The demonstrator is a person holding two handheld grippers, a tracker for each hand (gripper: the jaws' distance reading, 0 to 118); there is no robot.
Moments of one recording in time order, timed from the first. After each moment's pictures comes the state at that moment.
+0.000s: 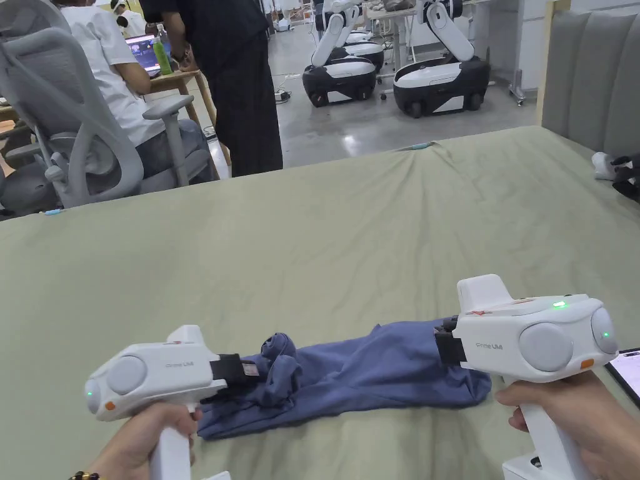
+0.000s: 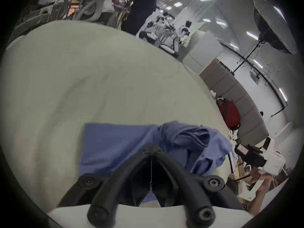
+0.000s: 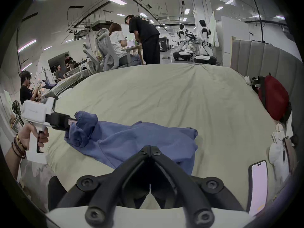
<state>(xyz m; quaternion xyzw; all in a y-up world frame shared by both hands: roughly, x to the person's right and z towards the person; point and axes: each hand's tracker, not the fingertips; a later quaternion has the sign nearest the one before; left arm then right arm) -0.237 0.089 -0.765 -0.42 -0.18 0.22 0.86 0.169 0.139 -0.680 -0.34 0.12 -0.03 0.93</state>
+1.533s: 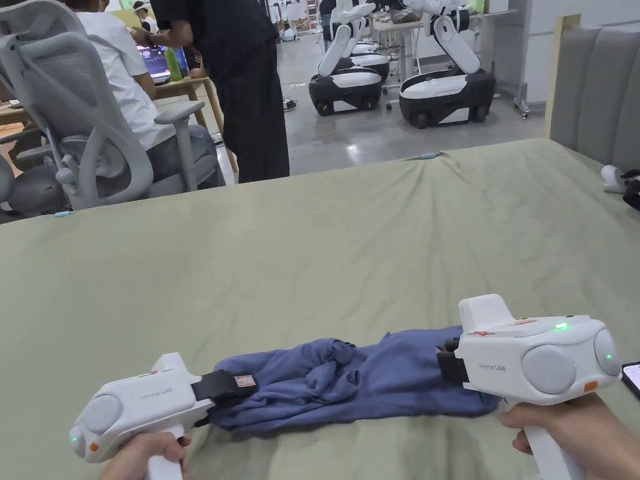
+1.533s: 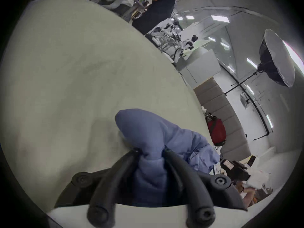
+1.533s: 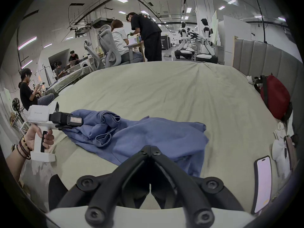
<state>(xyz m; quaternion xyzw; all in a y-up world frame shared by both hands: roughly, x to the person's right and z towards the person) -0.306 0.103 -0.738 -0.37 -0.19 0.33 0.85 0.144 0.135 -0.672 -0.35 0.13 -0.02 0.93</state>
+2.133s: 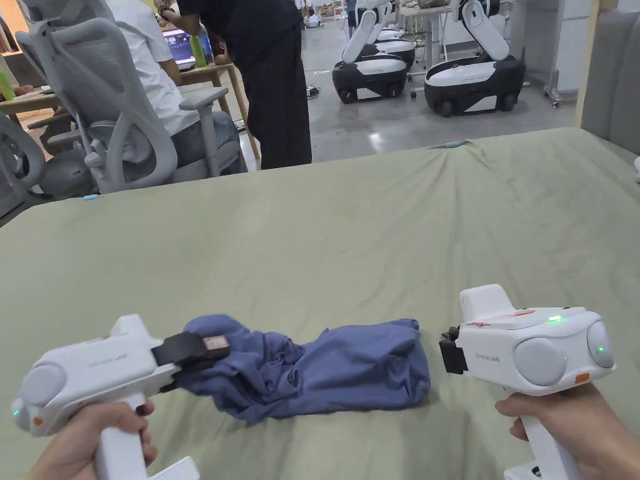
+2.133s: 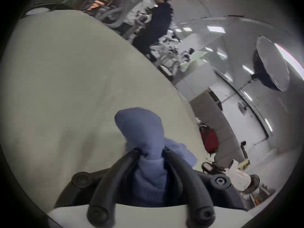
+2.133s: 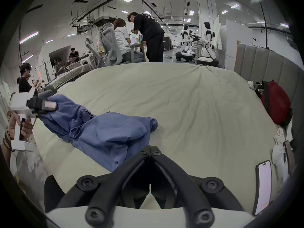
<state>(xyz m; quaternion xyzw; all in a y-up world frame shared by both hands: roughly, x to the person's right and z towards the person) -0.344 0.157 -0.724 -0.32 -0.19 0.34 0.86 0.126 0.128 -0.678 -0.34 0.12 0.00 0.93</state>
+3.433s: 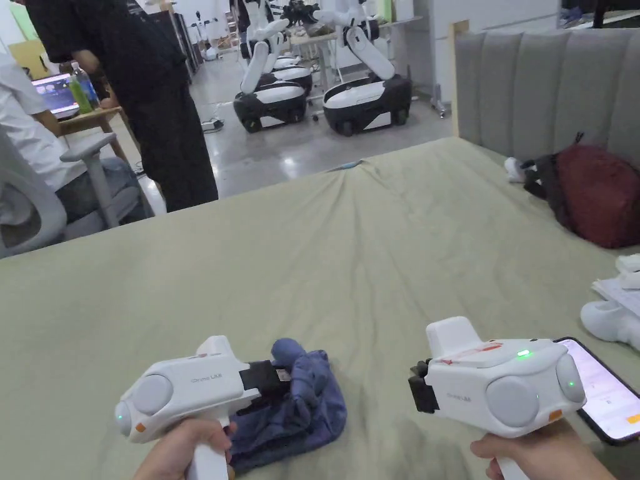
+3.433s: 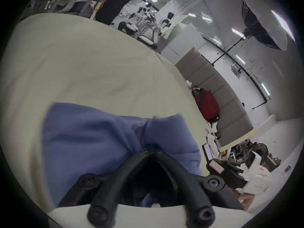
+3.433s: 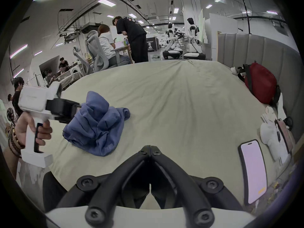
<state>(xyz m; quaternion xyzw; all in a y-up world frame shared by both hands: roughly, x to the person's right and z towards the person) -0.098 0.113 -0.766 -0.42 -0.28 0.23 0.83 0.201 0.118 -0.635 -0.35 0.08 -0.04 0.93</state>
